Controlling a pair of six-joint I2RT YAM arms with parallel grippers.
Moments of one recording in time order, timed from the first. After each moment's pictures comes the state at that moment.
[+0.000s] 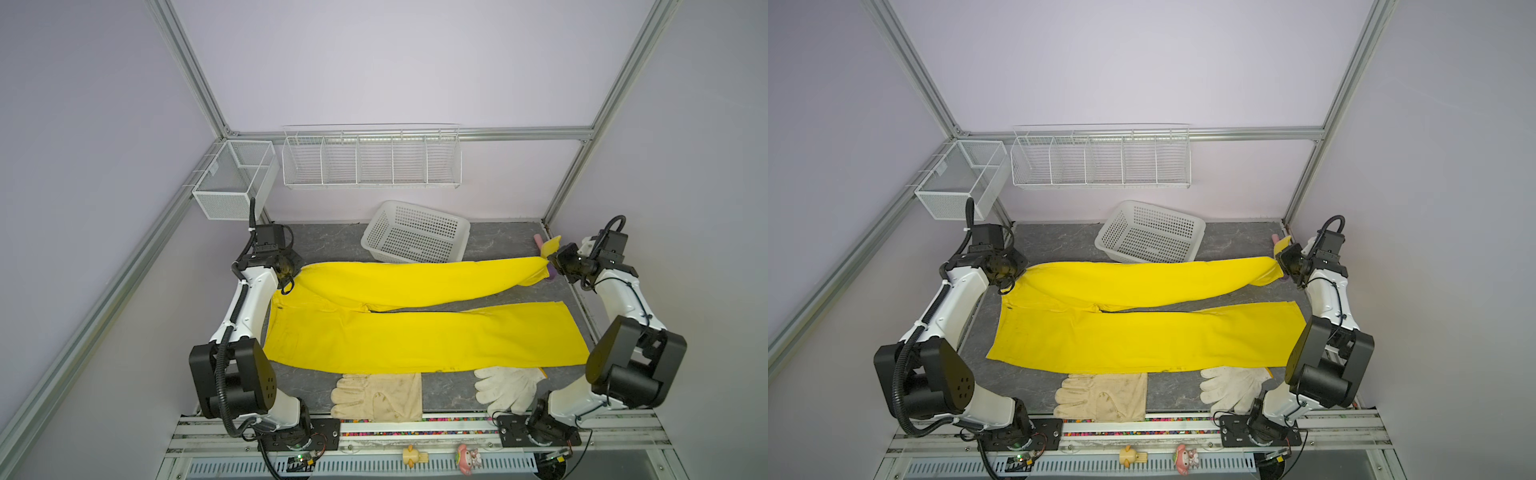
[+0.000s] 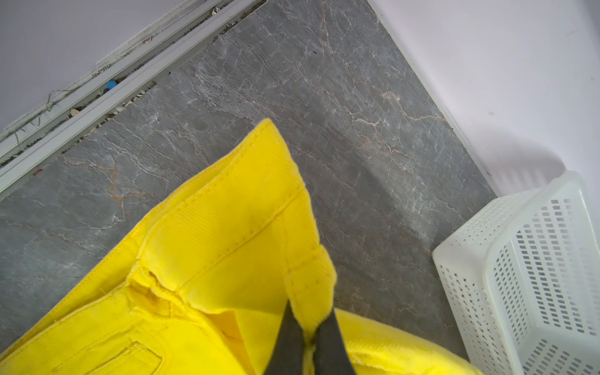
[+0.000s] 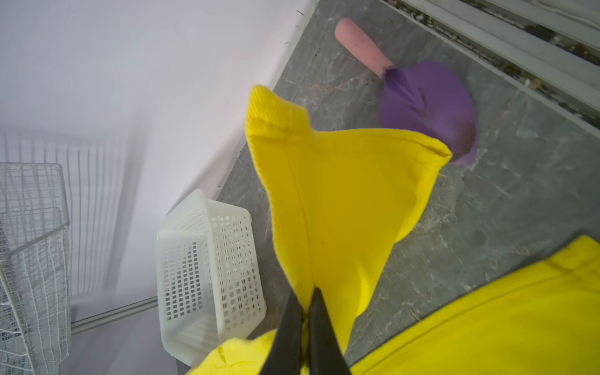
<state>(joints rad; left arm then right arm) 0.07 1.49 1.26 -0.69 -0.02 -0.70 -0.42 1.55 1.18 -0.44 -0.48 0.67</state>
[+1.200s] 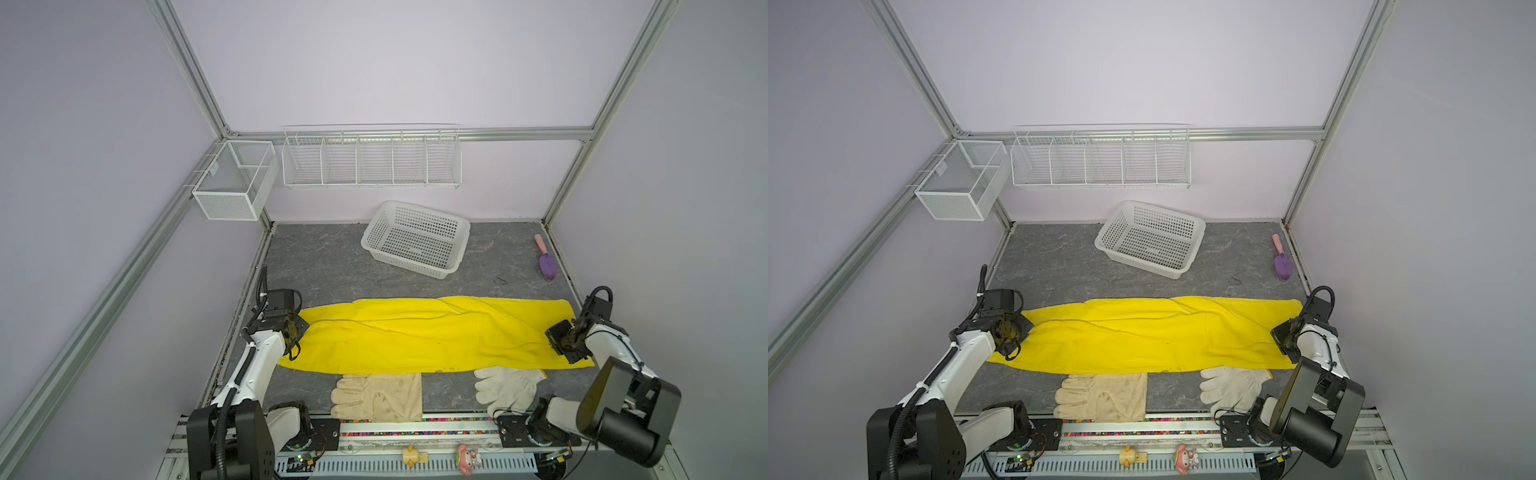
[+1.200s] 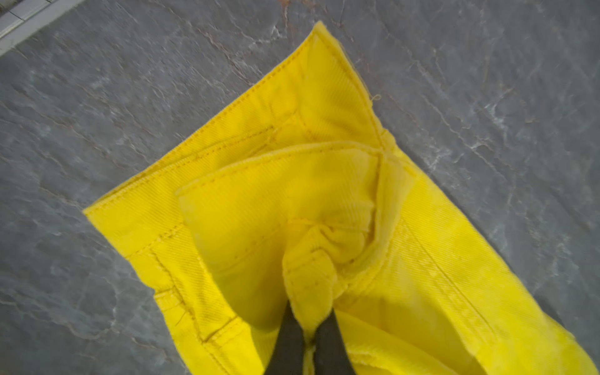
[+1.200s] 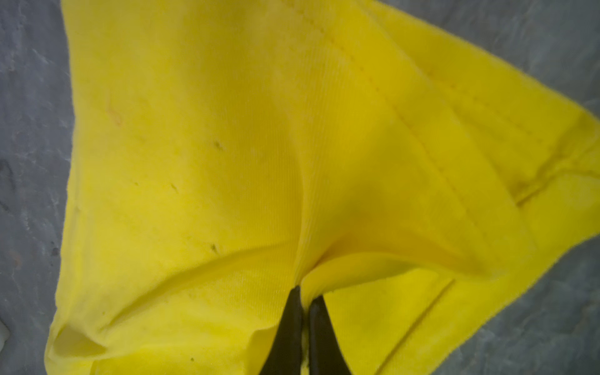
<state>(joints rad) 0.07 1.18 0.63 -0.62 -0.13 -0.78 -0.52 1.29 0.63 -0.61 -0.14 0.59</state>
